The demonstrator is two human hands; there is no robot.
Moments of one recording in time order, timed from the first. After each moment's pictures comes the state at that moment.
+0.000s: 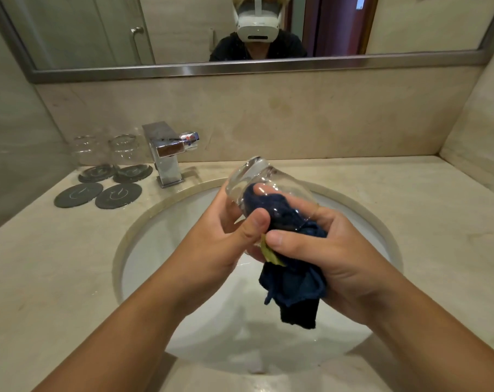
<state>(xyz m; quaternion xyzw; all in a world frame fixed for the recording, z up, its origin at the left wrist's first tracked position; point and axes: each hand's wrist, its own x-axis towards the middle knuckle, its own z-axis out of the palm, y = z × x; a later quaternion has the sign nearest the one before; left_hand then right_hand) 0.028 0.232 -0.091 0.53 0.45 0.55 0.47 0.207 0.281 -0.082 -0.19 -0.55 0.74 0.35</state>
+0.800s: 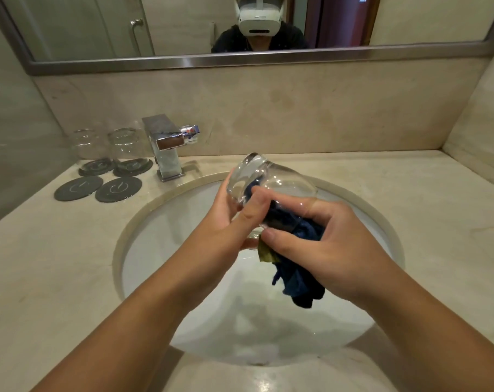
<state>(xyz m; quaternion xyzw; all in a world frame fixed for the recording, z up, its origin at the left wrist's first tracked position) 0.034 0.234 -0.091 0.52 0.50 0.53 0.46 0.208 0.278 -0.076 -0.26 -0.69 0.56 0.38</state>
